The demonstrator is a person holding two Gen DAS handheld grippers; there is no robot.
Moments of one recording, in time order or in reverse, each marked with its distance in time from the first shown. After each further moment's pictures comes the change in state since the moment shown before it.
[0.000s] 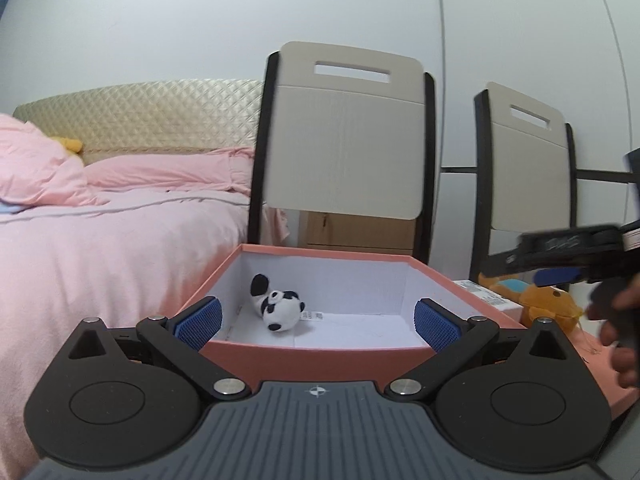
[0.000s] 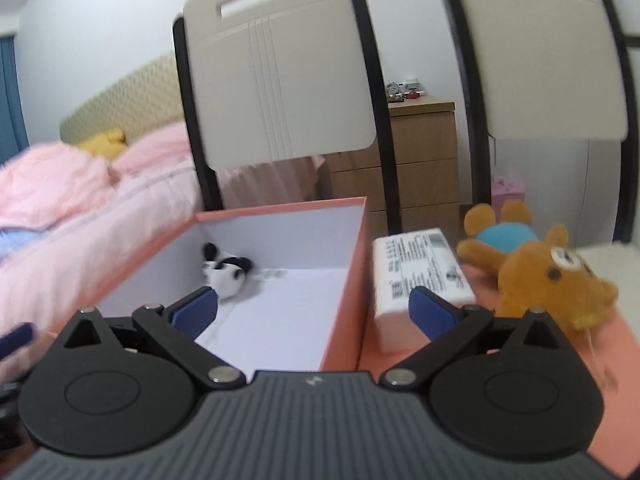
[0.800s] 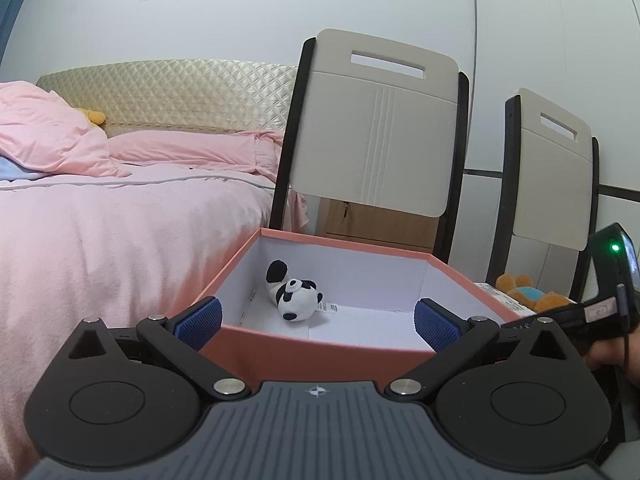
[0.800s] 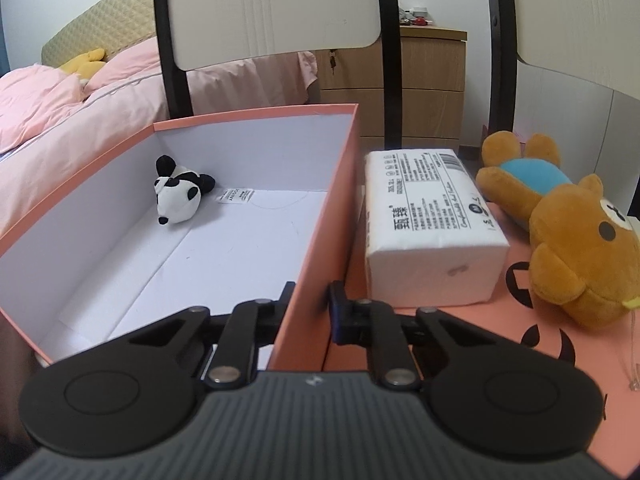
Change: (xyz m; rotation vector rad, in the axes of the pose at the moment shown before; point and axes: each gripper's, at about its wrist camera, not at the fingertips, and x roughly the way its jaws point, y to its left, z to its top) left arm 0.001 0.012 -0.001 -0.074 0.030 0.040; right arm 0.064 -0.010 -0.029 -0.062 0.226 -0.024
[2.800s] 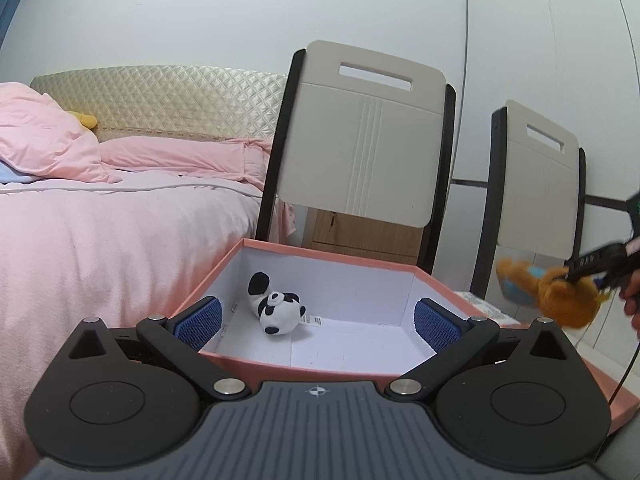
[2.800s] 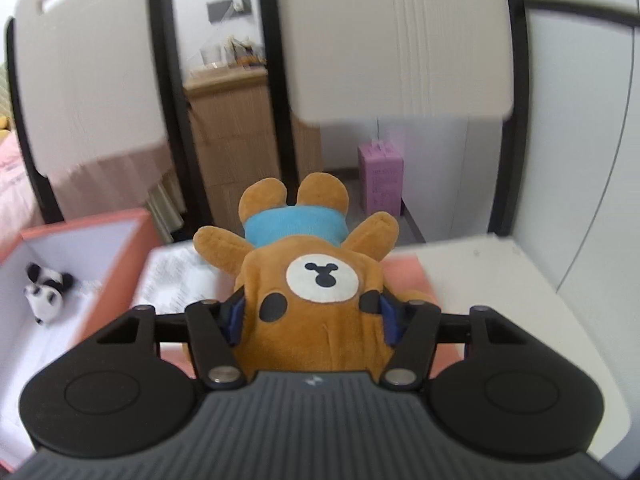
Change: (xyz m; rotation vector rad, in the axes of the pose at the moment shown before) left arm -0.009 -0.005 0.005 -0.018 -0.028 -0.040; right arm -0.059 -0.139 0.070 0.145 -0.085 -0.243
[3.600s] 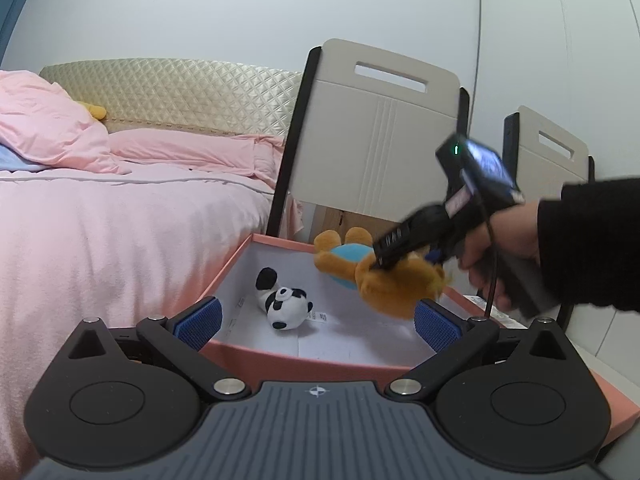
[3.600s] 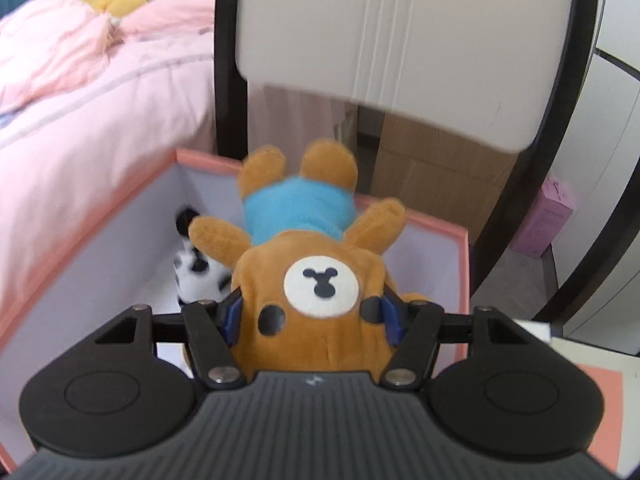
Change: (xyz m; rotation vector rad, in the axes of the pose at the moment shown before) left arm 0.003 0.009 -0.001 -0.034 0.013 0.026; right arm 0.090 0.269 0.015 -0.389 0.220 0.244
